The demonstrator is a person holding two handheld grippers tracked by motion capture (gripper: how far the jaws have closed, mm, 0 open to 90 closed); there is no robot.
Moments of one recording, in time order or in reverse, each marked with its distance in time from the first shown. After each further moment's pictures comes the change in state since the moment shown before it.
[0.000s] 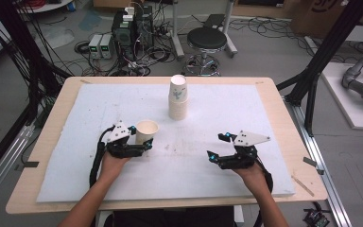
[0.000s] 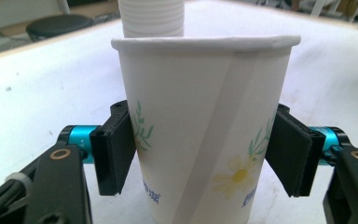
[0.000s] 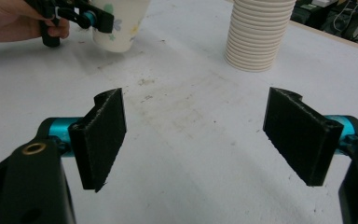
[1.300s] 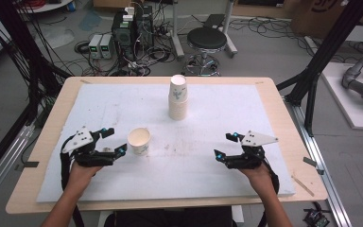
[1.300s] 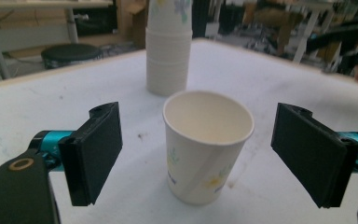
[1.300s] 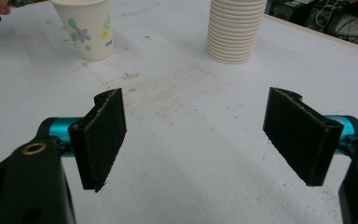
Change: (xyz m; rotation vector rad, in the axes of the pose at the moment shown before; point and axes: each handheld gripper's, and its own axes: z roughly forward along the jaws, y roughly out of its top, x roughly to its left) left arm 0.019 -0.005 -0.093 -0.202 -0.019 -0.078; right arm -0.010 -0.007 -0.016 -0.002 -0.052 0.024
